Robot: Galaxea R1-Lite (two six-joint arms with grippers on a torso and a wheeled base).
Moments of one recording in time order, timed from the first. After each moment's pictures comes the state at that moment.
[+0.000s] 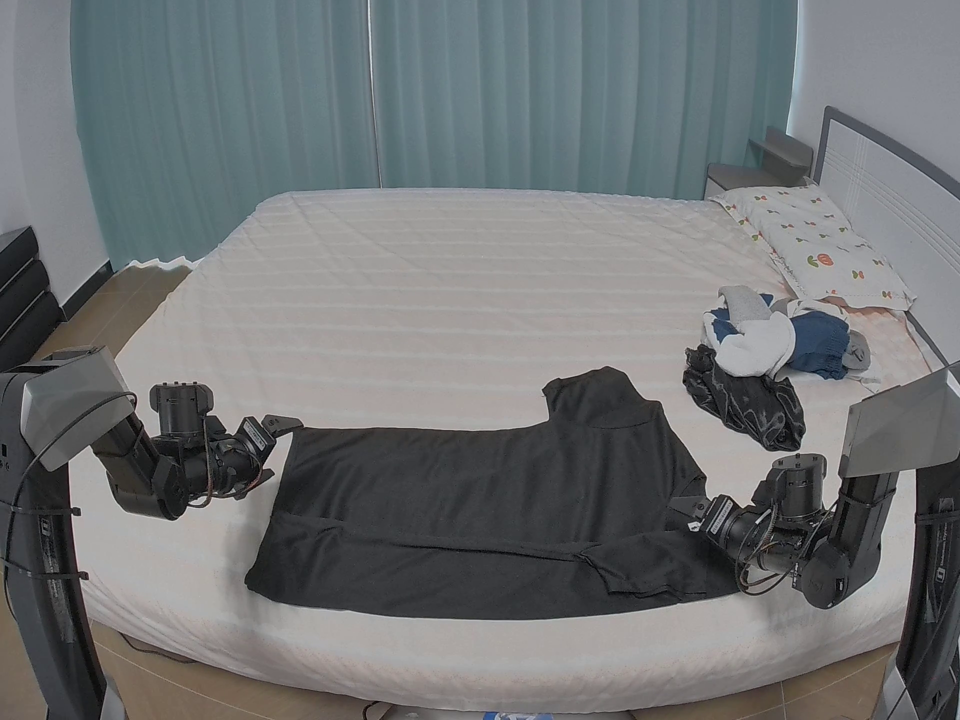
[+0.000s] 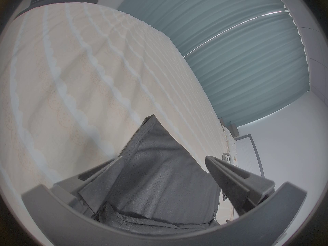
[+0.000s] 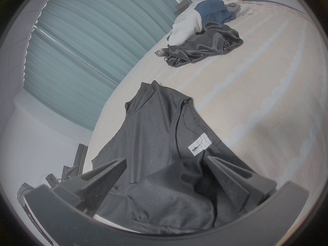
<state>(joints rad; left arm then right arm) 0.07 2.35 -0.92 -0.87 -0.39 -0.84 0.19 2.33 -0.39 -1.36 0.11 0.79</state>
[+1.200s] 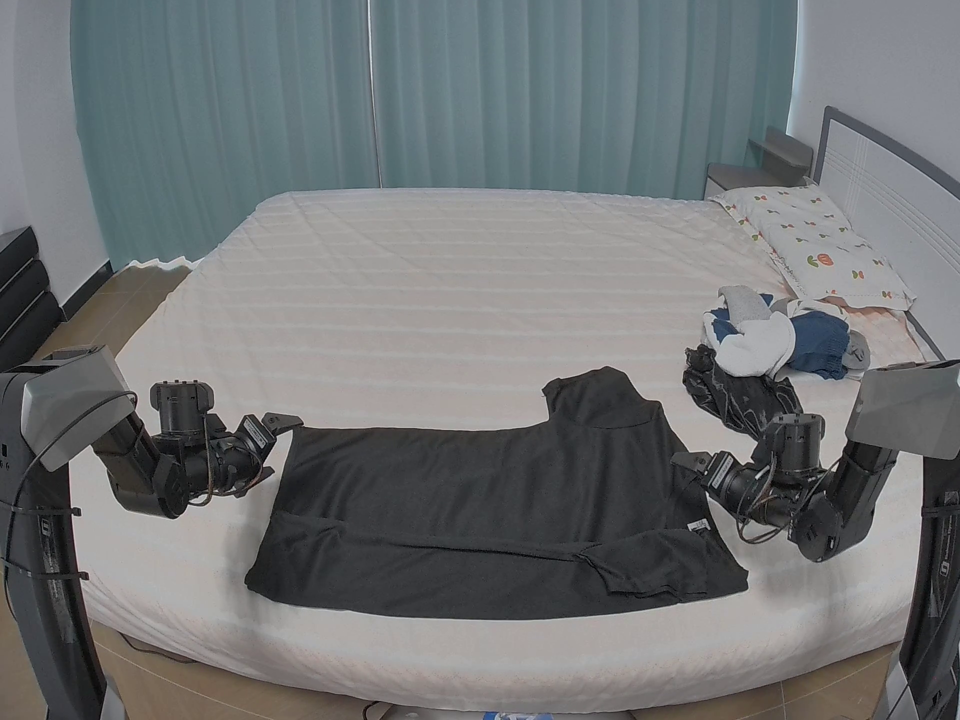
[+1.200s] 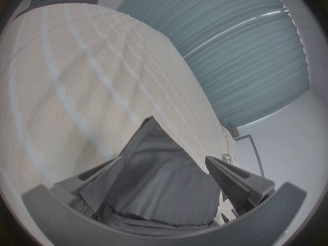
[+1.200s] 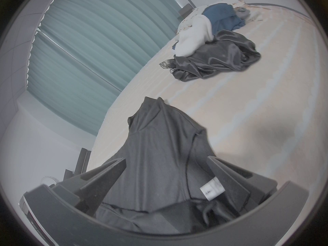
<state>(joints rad) 0.07 2.35 -0.93 -0.87 -0.39 -0.84 0.12 2.33 -0.63 -1.18 0.16 0.76</state>
